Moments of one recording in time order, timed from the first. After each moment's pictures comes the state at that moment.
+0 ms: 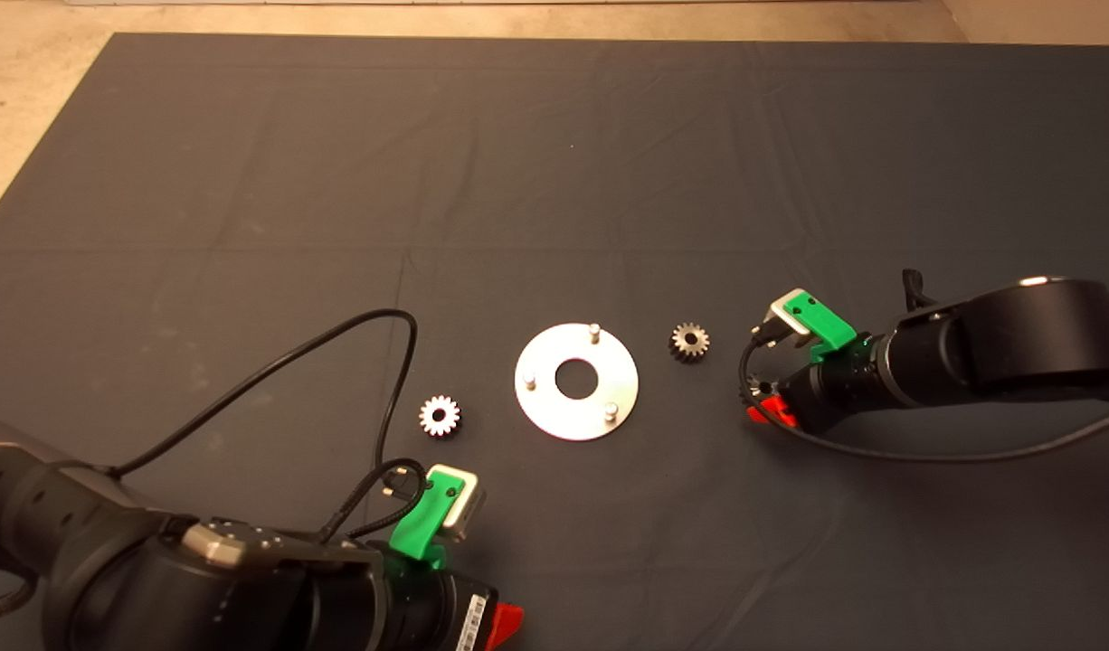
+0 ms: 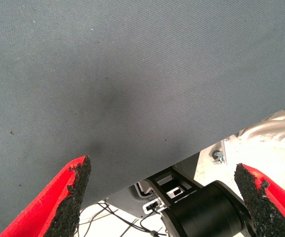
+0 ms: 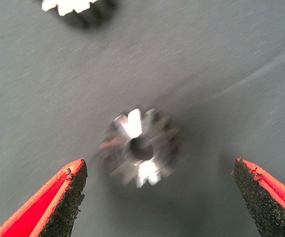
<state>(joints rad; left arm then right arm) 0.03 2.40 -0.34 0.87 1.53 -1.63 0.19 2.22 -0.75 -0.71 -1.37 1.06</state>
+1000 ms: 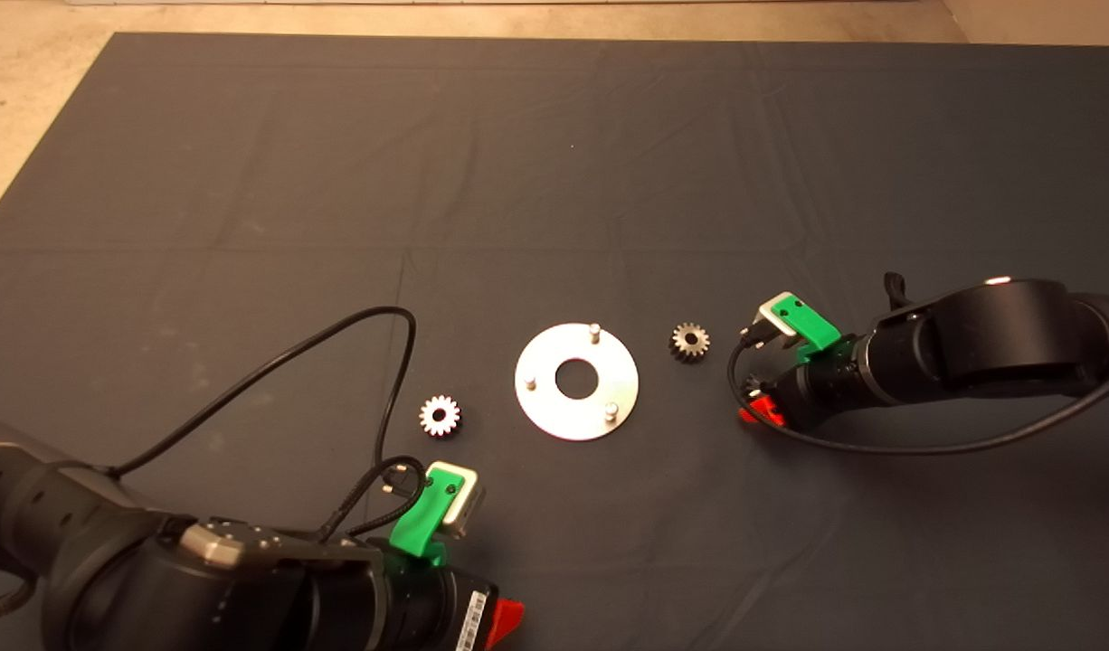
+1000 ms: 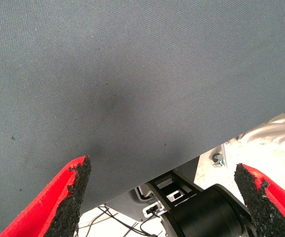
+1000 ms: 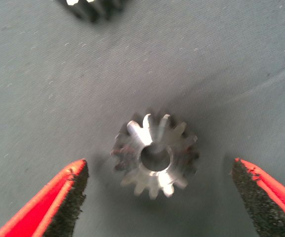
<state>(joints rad) 0.03 2.40 -0.34 0.88 1.53 -1.63 0.16 2.25 -0.77 -0.71 -1.36 1.04</state>
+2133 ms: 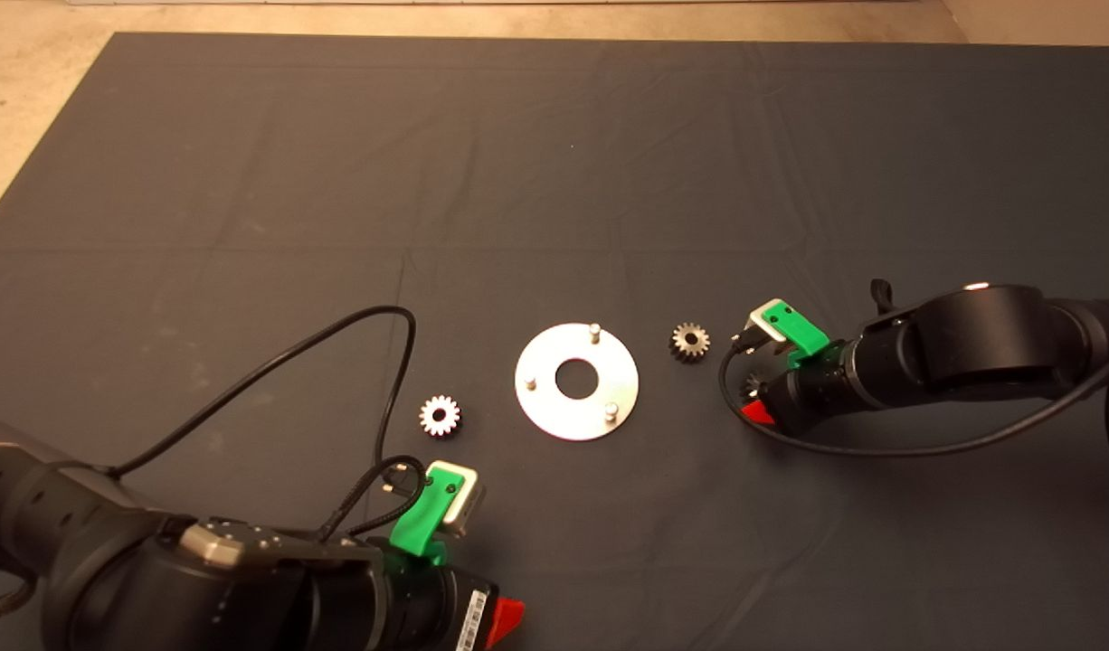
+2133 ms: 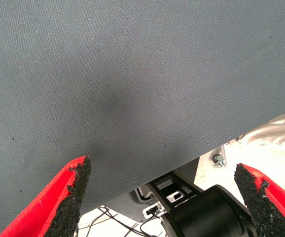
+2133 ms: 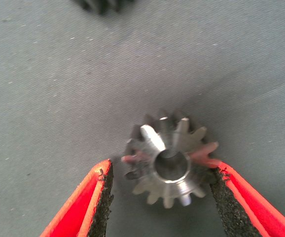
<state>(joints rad) 0.03 2.40 -0.34 0.88 1.53 -1.63 0.14 2.27 -0.79 -0.71 -1.36 1.04</state>
